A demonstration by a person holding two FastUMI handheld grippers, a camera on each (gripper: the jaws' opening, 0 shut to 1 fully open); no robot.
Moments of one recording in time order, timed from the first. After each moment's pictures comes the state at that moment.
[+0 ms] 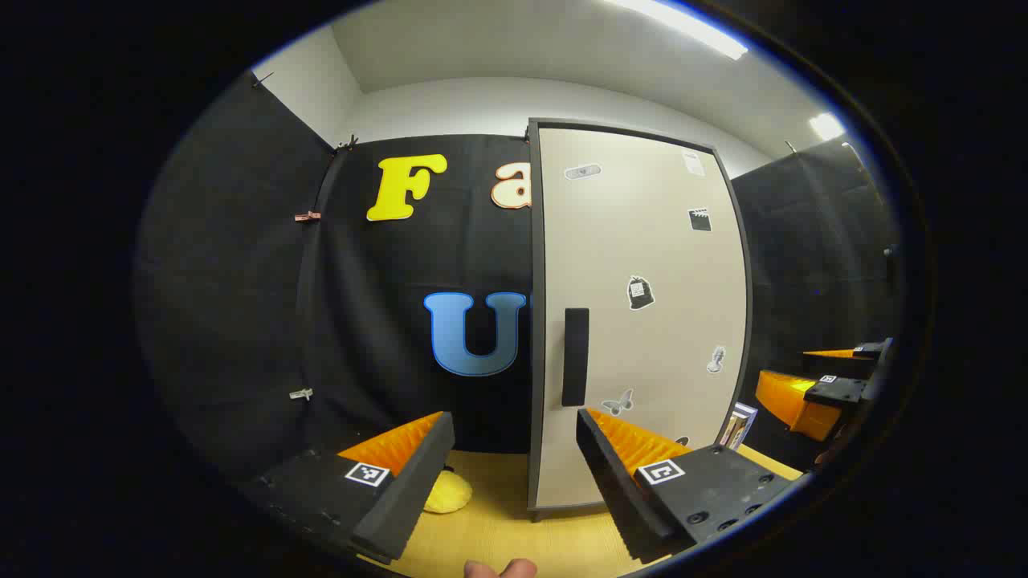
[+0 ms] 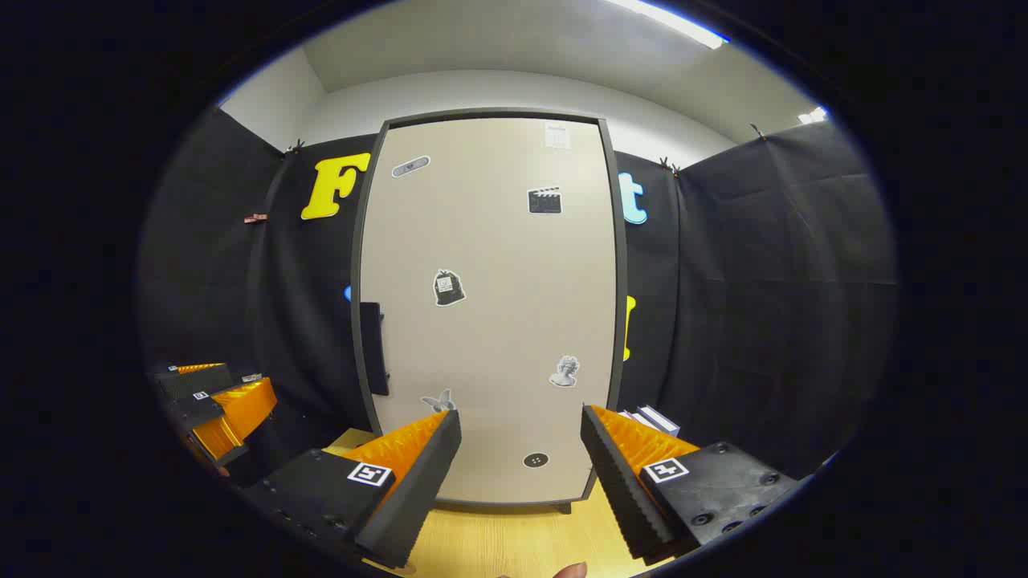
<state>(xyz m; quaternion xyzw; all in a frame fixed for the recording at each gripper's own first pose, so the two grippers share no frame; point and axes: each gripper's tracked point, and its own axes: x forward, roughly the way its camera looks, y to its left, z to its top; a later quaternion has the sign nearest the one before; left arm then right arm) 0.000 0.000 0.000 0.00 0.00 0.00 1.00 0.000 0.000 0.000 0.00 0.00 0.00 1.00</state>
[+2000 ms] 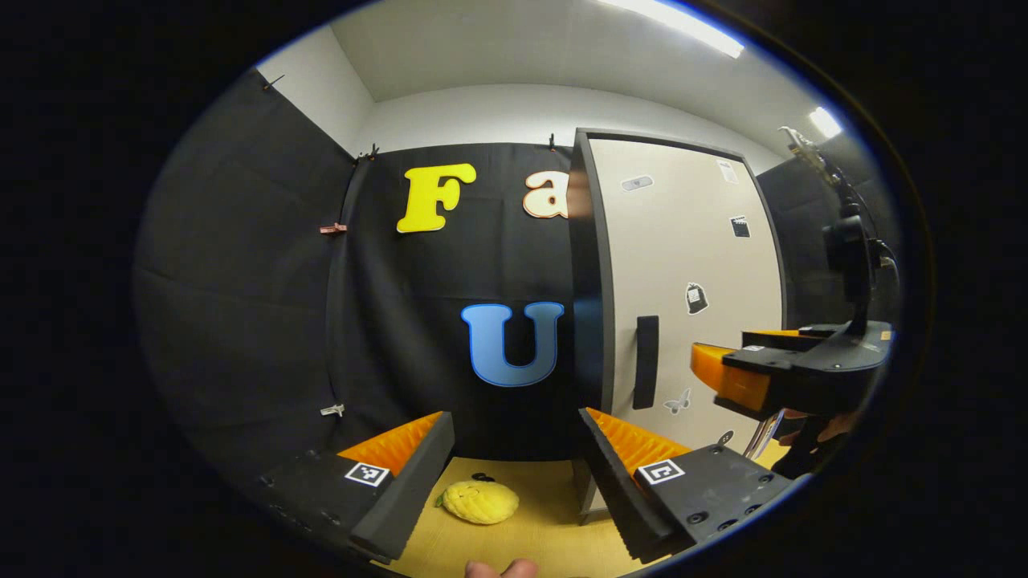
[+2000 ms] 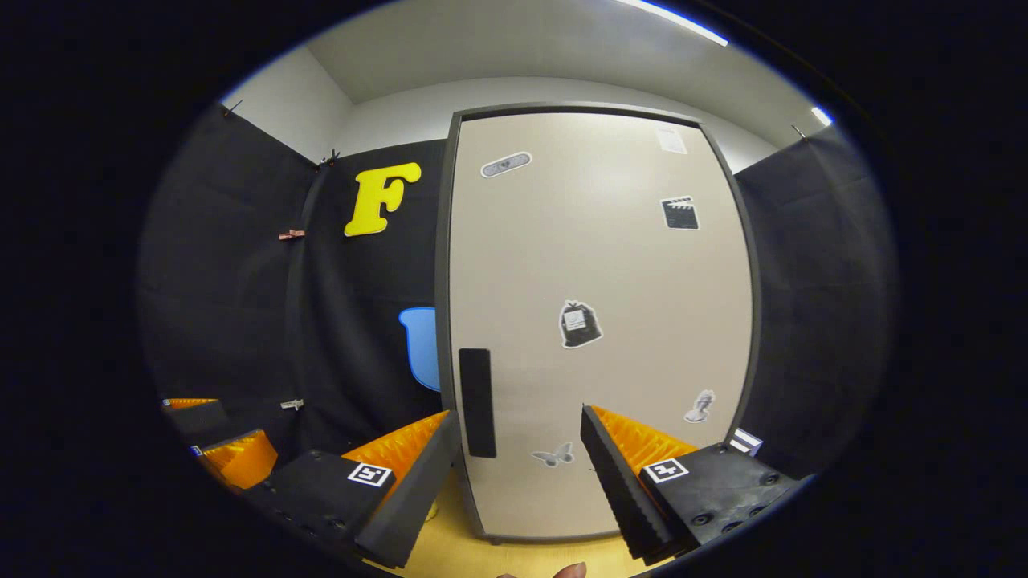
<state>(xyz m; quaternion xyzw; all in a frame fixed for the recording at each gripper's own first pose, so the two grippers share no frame) -0.004 0.088 0.009 0.02 -0.01 0.05 1.00 0.080 0.152 0.027 0.02 -0.02 0.08 1.00</state>
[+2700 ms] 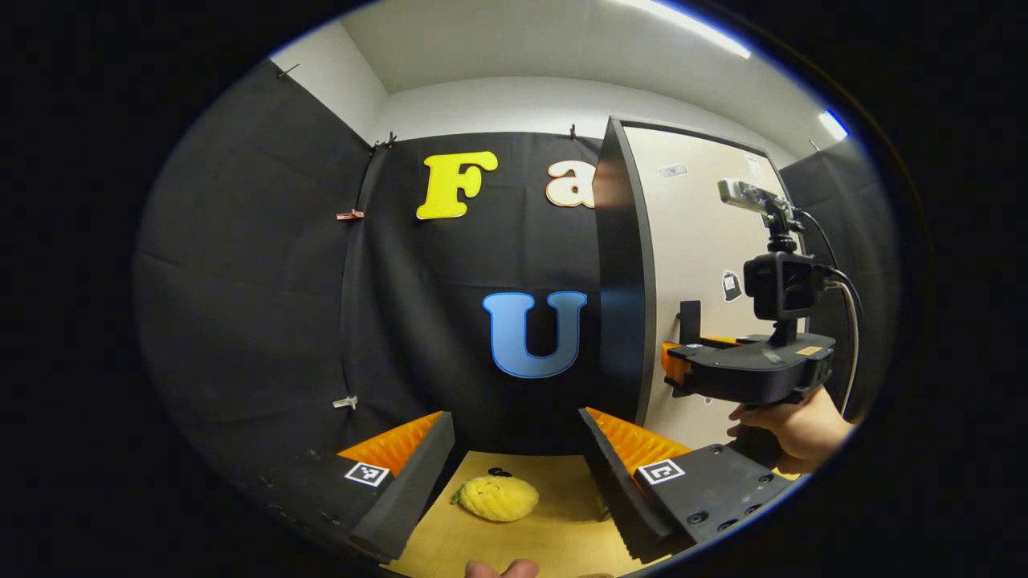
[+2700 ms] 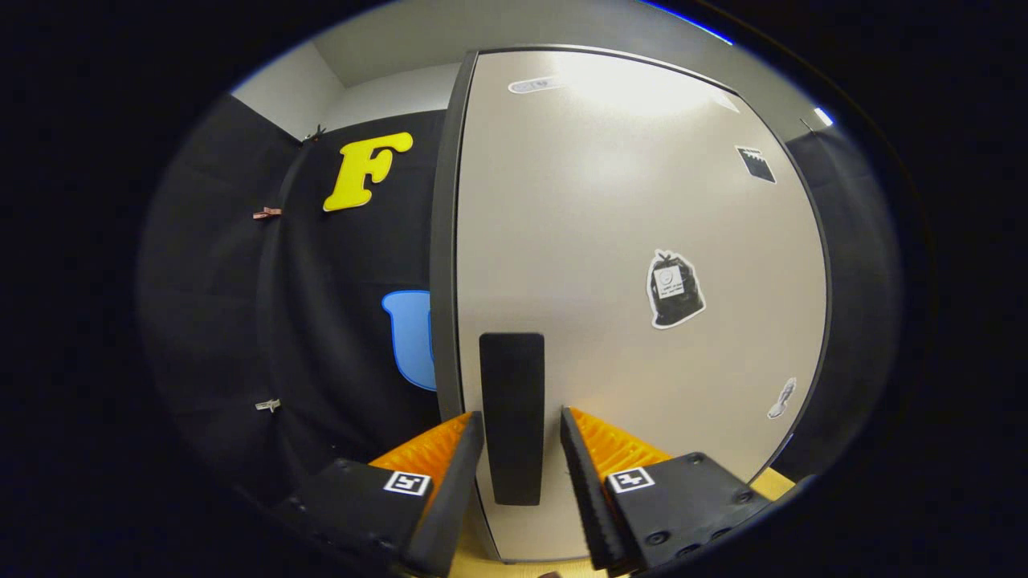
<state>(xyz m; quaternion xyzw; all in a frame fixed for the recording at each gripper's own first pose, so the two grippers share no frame) 0.007 0.128 -0.011 0.01 0.00 0.06 1.00 0.178 0.197 -0.018 0.02 0.01 0.05 1.00</state>
